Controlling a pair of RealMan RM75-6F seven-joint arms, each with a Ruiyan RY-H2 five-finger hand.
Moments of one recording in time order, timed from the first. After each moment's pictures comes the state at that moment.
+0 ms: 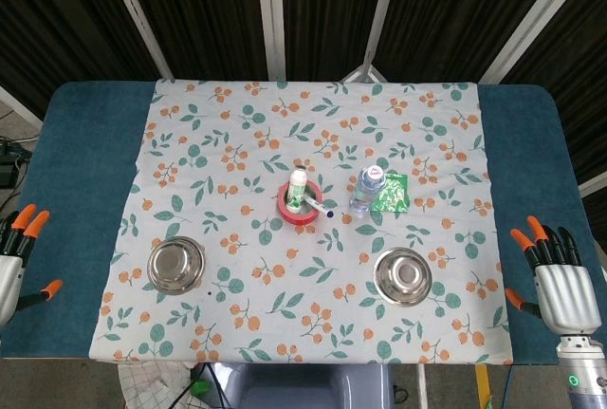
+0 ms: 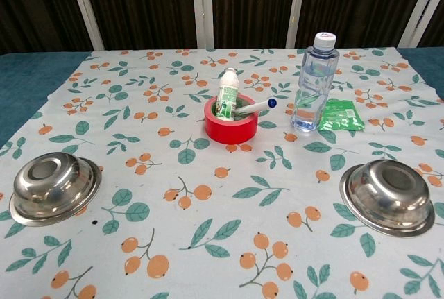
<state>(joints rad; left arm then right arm) -0.07 -1.12 -0.04 -1.60 1.53 1.54 0.11 0.08 -1.15 0.07 -1.59 -1.52 1.50 -0.14</state>
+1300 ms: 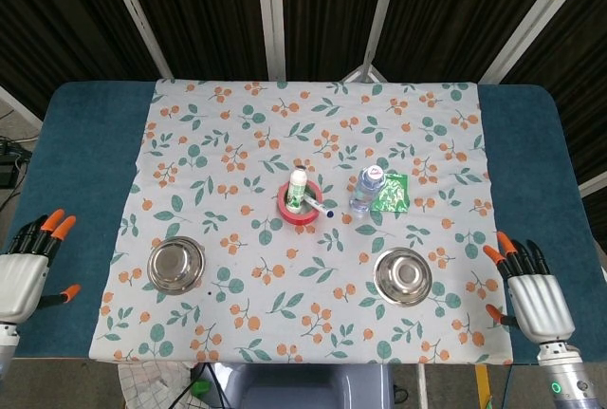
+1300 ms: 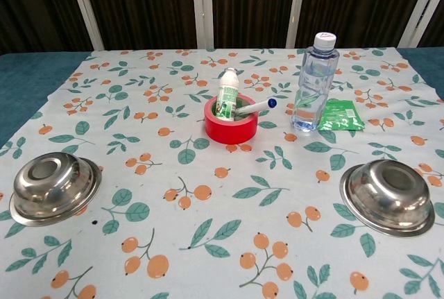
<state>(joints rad) -0.12 -1.13 -0.02 -1.62 1.51 1.42 0.12 0.10 -1.15 0.00 -1.63 -1.56 1.42 -0.18</state>
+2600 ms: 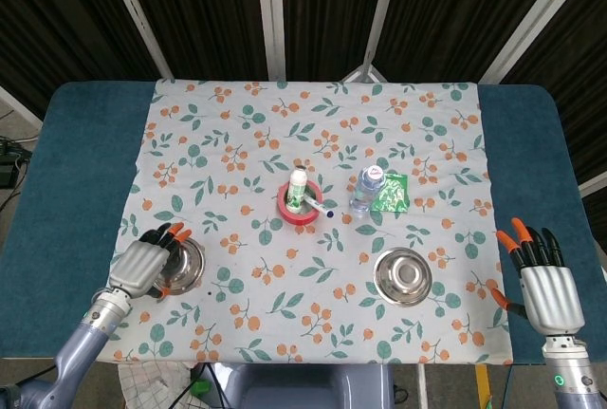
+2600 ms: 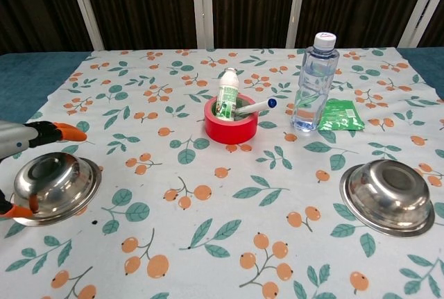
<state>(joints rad) -0.41 -1.37 -0.06 -1.64 1.29 0.98 0.48 0.09 -1.21 0.06 -1.56 -1.55 1.51 -0.12</state>
